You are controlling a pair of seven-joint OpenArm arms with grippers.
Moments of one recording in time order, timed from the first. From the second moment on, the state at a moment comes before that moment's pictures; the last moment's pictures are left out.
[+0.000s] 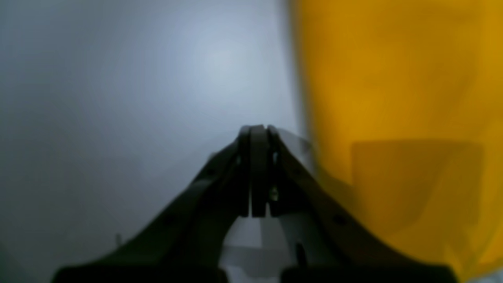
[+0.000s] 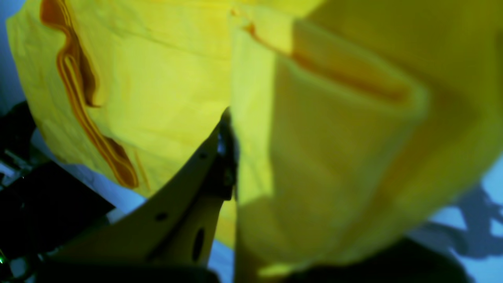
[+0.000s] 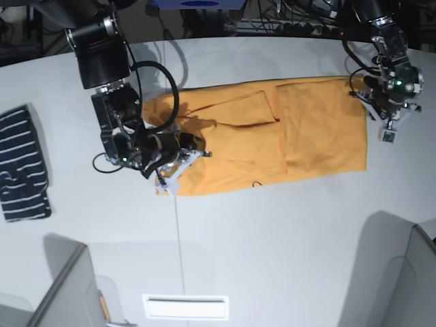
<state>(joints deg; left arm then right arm) 13.3 -16.0 -29.3 89.2 -2.5 -28.1 48.2 12.6 5.8 -16.1 75.1 42.4 -7.1 -66.8</state>
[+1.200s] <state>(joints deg) 13.7 -15.5 -13.6 93.0 -1.1 -23.8 46.8 24.5 -7.1 -42.5 85.4 43.9 -25.4 -66.8</state>
